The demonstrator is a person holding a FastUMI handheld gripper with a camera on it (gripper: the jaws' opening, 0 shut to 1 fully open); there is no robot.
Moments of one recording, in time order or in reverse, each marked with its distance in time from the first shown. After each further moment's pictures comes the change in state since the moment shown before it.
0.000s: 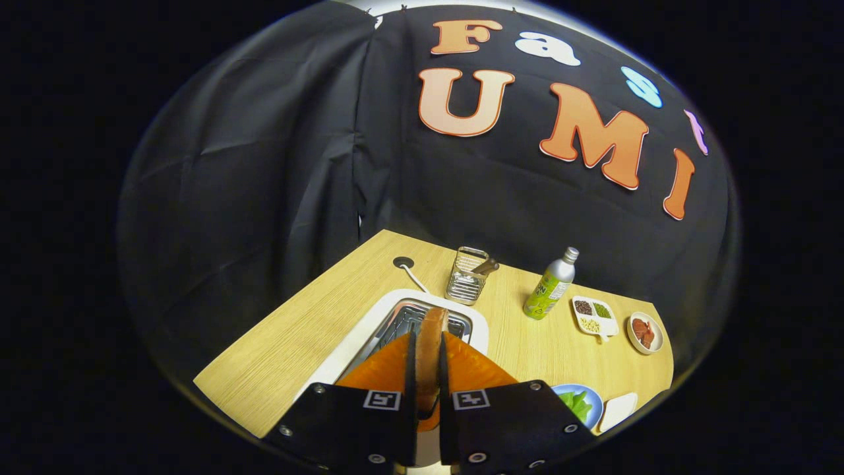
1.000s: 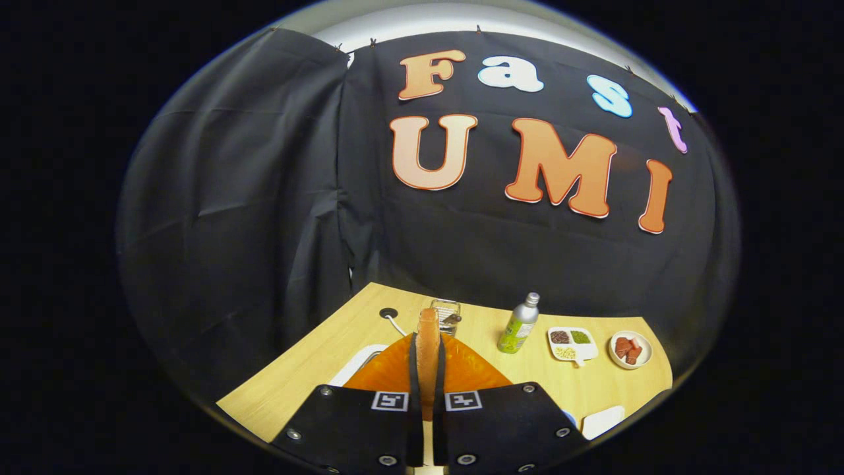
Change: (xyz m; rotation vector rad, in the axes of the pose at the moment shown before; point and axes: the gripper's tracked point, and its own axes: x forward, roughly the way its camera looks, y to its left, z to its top) arm -0.051 -0.065 0.074 0.072 -0.170 -0.025
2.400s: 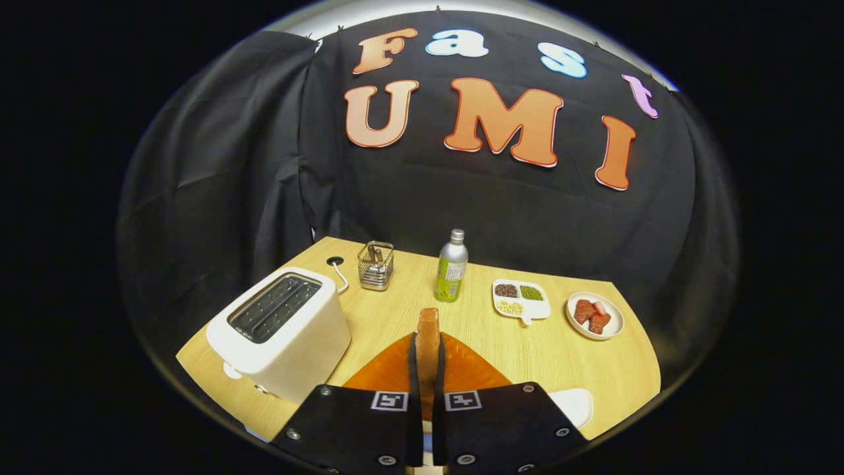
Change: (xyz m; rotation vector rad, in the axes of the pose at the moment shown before) arm -0.035 -0.130 -0.116 0.032 0.158 -0.045
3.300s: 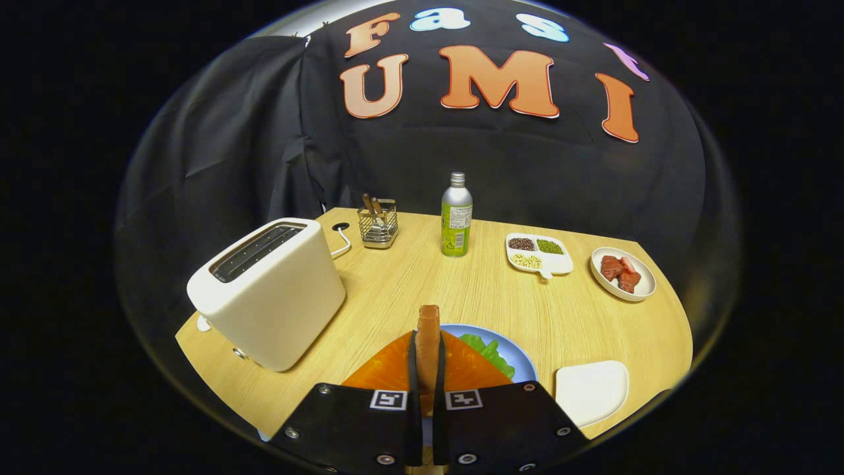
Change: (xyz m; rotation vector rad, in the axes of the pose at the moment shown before) arm 0.020 -0.028 -0.079 0.049 0.082 0.089
